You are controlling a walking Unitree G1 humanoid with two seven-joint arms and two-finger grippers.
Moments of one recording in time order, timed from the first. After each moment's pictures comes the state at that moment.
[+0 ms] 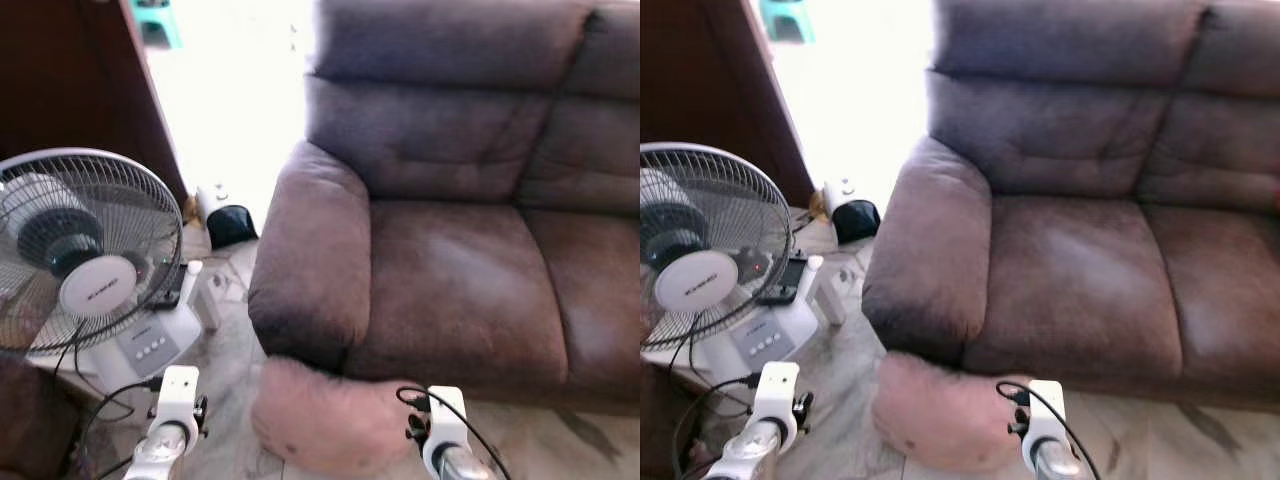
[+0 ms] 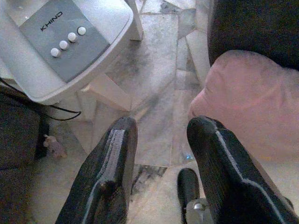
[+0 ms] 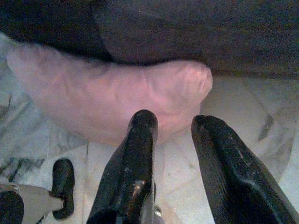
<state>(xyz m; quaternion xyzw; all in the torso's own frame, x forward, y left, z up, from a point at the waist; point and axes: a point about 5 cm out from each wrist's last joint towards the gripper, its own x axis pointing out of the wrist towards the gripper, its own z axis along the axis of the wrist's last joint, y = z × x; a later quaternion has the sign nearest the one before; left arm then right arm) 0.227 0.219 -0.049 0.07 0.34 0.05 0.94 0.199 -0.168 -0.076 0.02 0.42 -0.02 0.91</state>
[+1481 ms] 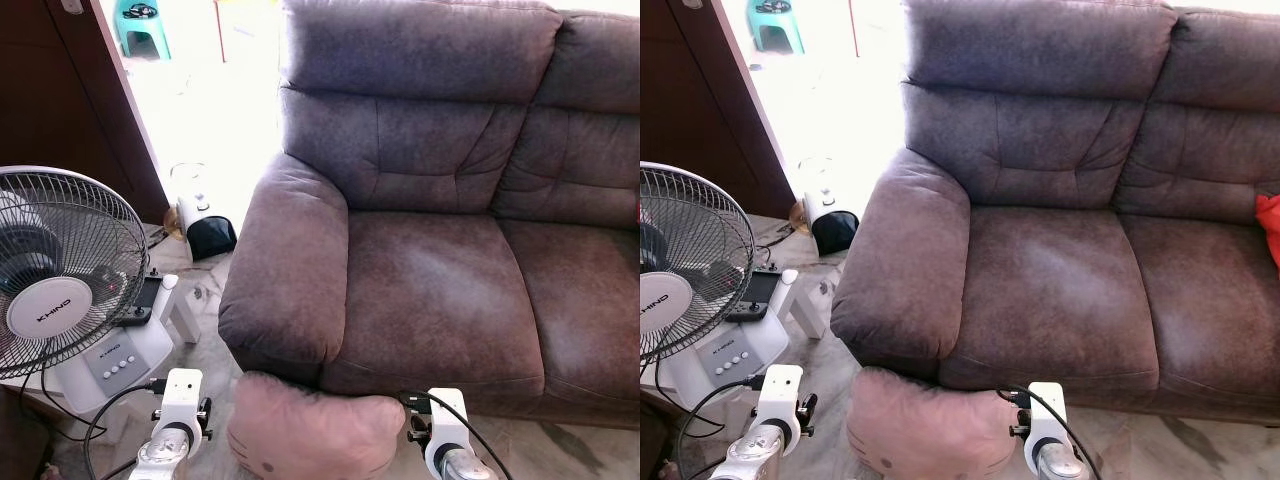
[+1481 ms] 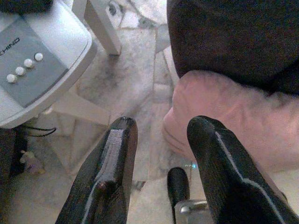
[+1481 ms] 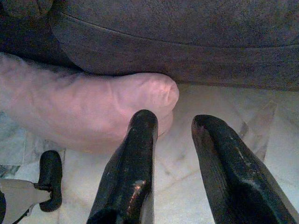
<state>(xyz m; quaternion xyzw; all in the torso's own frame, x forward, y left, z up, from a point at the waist) 0.228 0.209 -0.049 0.07 0.33 0.04 0.94 0.195 -0.173 -0.078 0.00 0.42 -0.02 0.91</state>
